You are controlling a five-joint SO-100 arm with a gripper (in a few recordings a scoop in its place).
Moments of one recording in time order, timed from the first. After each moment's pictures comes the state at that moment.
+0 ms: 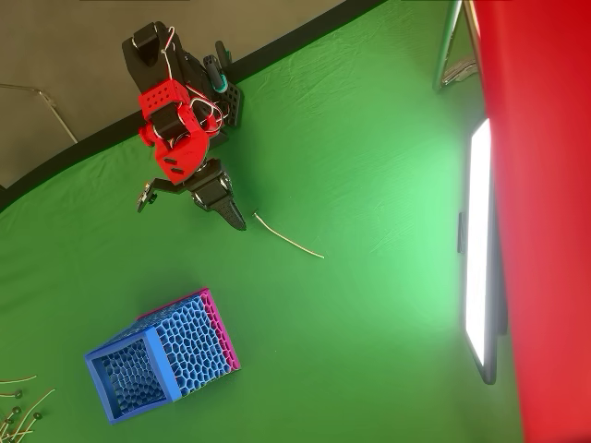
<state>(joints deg) -1.1 190.1 176.2 49.7 -9.6</state>
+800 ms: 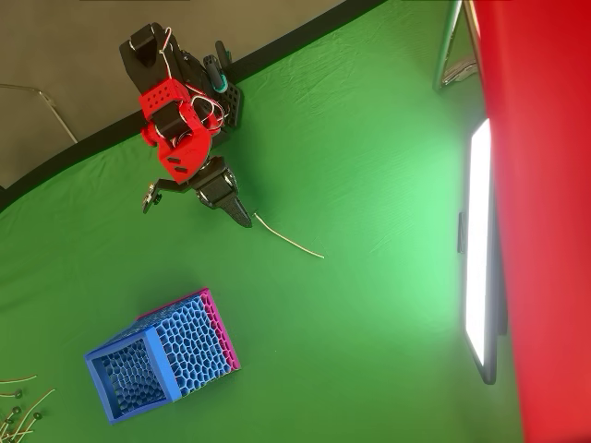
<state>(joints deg) -4.1 190.1 176.2 49.7 -9.6</state>
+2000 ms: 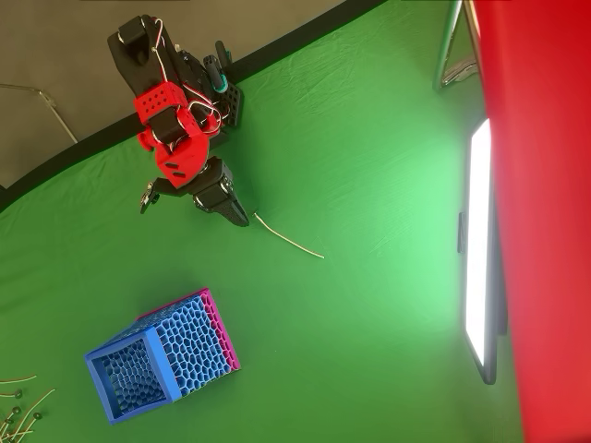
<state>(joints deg) -1.9 170.1 166.5 47.5 -0.3</state>
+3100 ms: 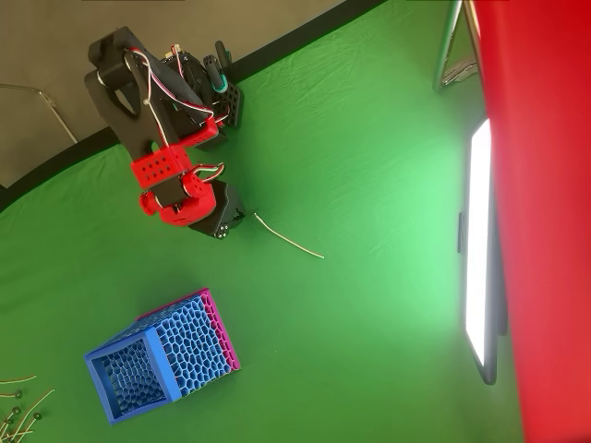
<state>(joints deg) 1.8 112.9 128.0 67.3 43.8</state>
